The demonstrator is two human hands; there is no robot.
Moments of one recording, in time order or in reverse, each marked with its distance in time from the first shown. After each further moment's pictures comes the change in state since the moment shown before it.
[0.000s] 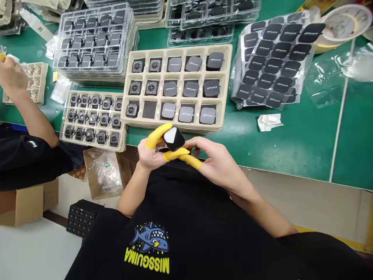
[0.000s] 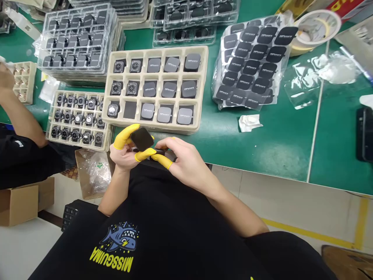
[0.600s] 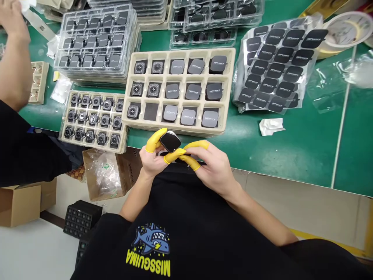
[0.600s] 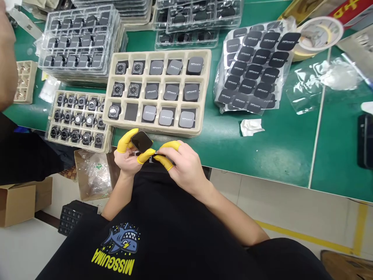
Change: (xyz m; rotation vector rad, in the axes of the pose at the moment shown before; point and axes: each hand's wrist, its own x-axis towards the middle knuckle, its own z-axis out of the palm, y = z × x) left_hand -0.022 -0.007 0.012 0.106 0.123 -0.063; right_hand -0.011 0.020 0.024 -0.203 0.233 -0.201
